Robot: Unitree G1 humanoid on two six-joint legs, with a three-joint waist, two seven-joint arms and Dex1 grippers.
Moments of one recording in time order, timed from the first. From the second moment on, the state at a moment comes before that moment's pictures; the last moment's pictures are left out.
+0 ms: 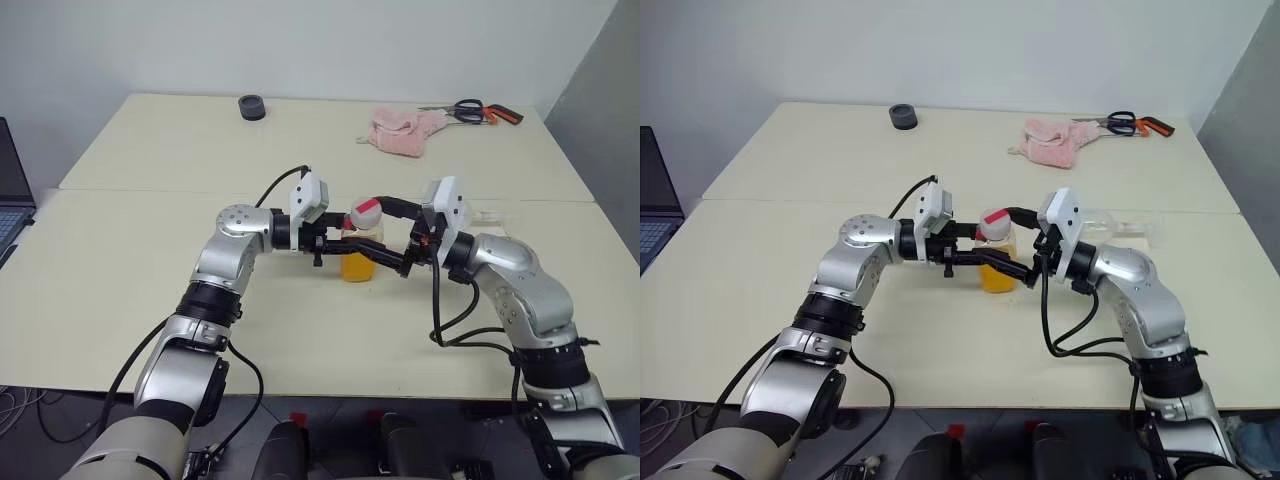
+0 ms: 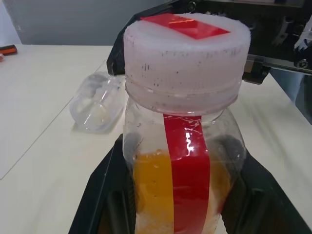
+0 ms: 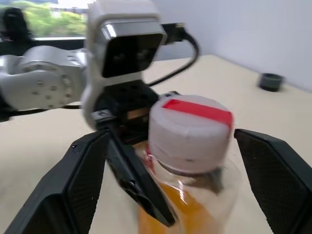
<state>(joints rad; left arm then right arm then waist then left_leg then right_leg) -0.84 0.35 -0.14 0.45 -0.26 0.15 -1.28 -0.46 -0.38 0.08 -0.32 0.37 0.47 0.70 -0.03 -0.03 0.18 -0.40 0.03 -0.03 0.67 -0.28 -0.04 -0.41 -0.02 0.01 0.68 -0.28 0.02</state>
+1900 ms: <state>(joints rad) -0.84 0.36 -0.11 0.49 -0.25 0.14 -1.28 -0.68 -0.33 0.09 -0.03 0.42 0.46 0.83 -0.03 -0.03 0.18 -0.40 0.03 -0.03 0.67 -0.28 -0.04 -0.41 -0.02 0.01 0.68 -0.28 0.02</state>
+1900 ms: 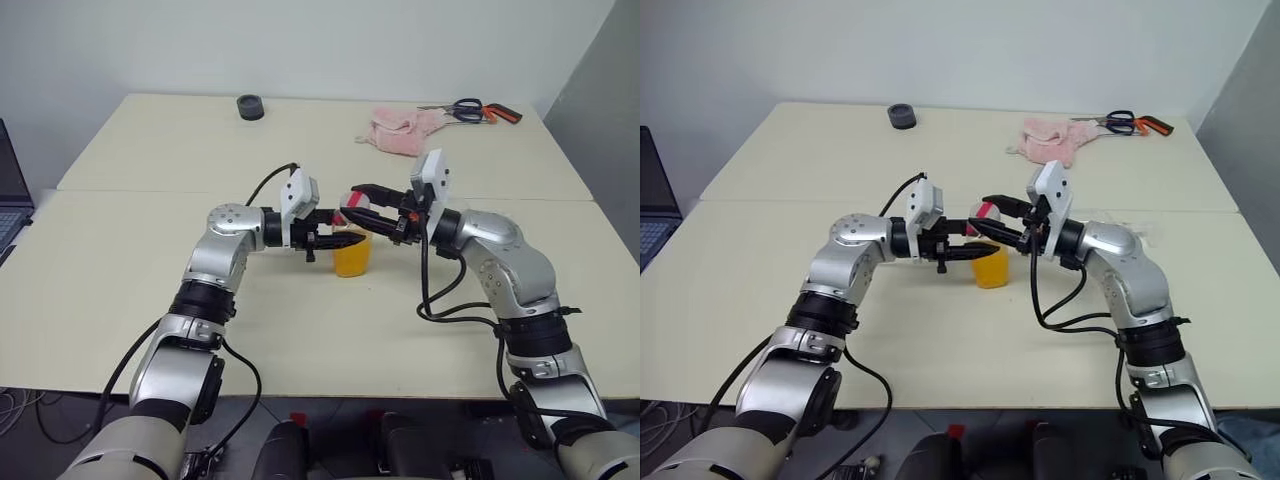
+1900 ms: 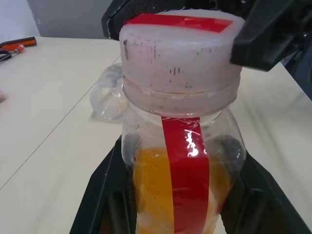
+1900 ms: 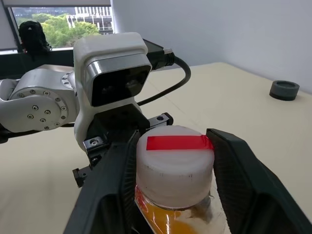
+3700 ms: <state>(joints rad) -0.87 0.34 -0.14 0.49 -0.25 0.12 -1.30 -0.42 -0.30 0.14 -0.48 0.19 0.49 0.37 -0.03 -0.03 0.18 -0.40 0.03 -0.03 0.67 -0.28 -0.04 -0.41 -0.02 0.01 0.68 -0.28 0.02</state>
